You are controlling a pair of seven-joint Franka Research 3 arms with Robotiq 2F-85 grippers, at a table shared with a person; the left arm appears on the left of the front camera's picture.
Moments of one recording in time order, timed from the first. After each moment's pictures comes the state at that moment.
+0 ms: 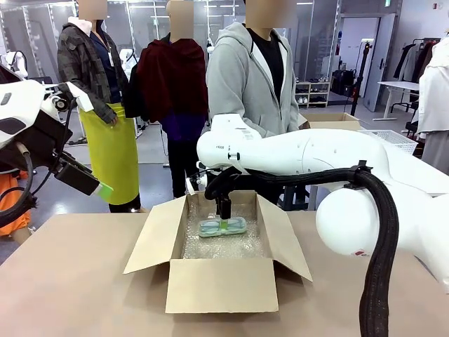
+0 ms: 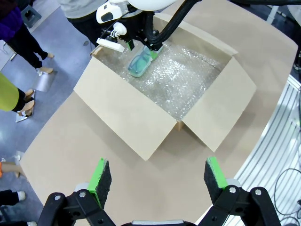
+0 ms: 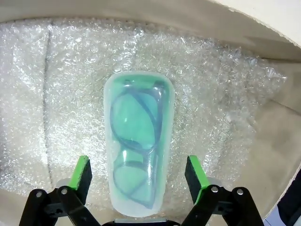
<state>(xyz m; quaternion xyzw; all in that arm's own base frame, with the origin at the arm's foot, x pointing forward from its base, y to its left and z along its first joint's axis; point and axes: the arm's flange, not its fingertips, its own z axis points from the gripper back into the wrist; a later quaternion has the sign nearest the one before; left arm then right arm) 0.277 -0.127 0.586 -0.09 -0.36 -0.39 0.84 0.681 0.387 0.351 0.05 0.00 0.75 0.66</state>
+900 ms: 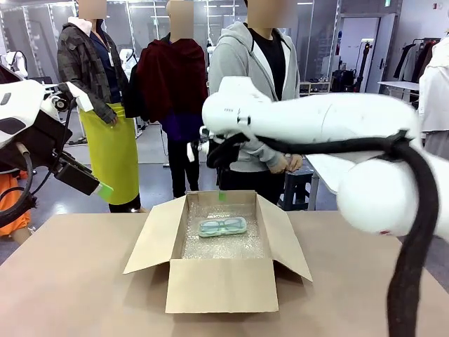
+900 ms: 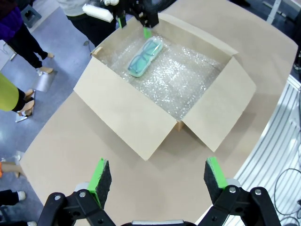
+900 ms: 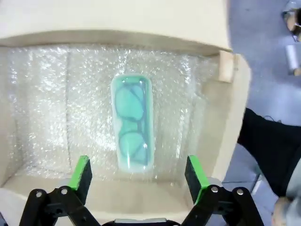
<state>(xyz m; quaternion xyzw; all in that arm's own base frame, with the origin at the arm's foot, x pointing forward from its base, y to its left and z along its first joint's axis) 0.277 -0.127 0.586 -0.09 -0.36 -0.39 0.84 0.665 0.371 0.466 0.04 -0.06 0.72 0.69</state>
